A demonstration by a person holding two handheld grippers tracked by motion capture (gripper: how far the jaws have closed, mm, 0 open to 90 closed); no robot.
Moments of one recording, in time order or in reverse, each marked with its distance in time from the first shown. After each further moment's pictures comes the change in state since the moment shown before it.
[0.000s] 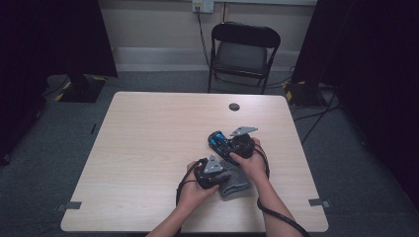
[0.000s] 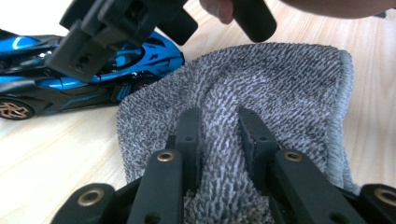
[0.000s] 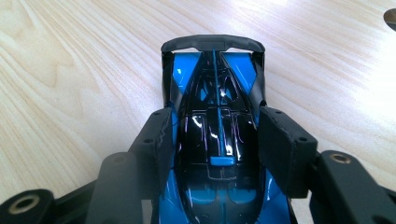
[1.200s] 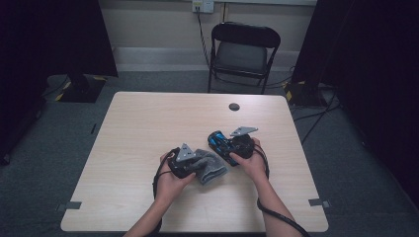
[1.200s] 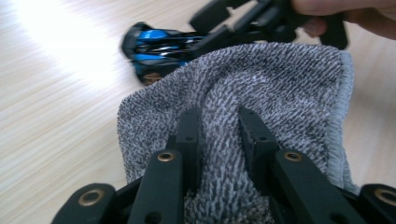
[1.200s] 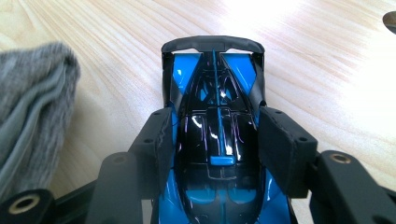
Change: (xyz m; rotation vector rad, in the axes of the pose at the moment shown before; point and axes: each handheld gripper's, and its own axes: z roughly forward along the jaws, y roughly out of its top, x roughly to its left) left arm 0.043 -0.007 -0.059 -0.031 0.119 -0.078; right arm 0.000 -0.001 0.001 -0.010 0.000 -0.001
